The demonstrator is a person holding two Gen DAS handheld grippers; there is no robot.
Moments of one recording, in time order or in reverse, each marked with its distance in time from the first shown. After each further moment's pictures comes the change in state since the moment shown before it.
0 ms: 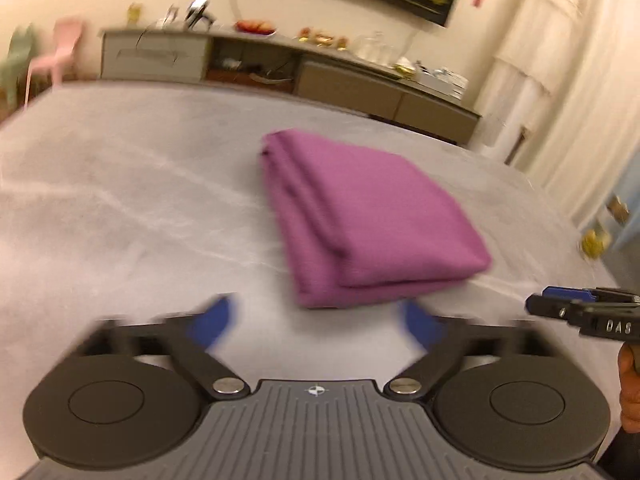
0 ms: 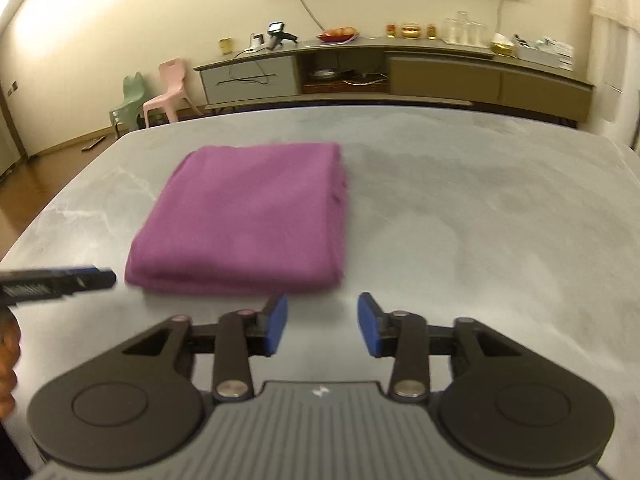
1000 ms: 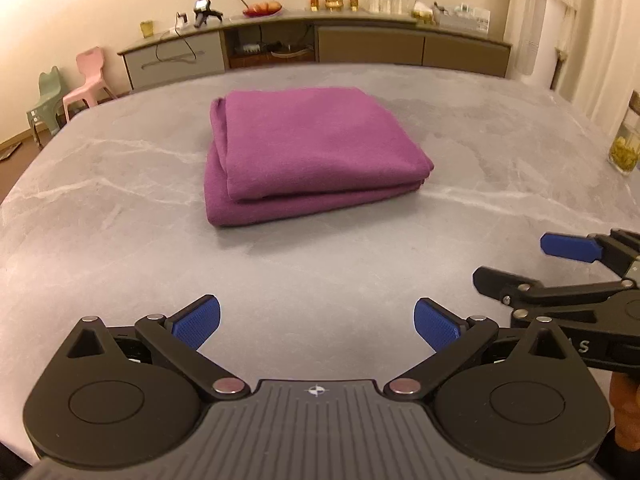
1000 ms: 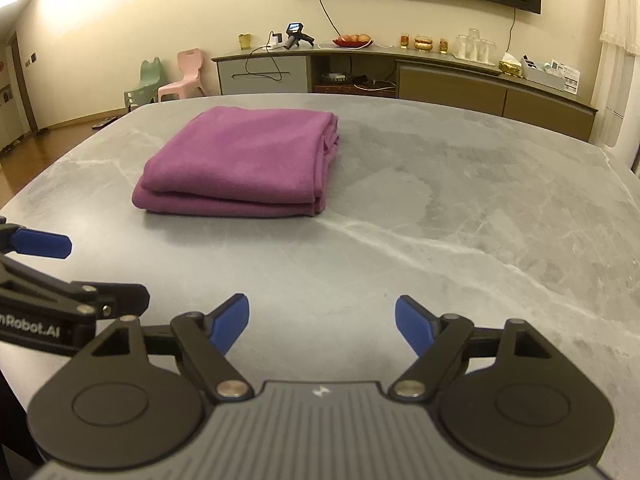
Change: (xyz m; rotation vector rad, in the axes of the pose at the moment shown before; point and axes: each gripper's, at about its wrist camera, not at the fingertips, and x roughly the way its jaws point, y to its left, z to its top) left arm -0.011 -0.128 -0.042 0.114 0.098 0.244; right arm -0.020 -0.010 -0.051 -0.108 -0.034 -0.014
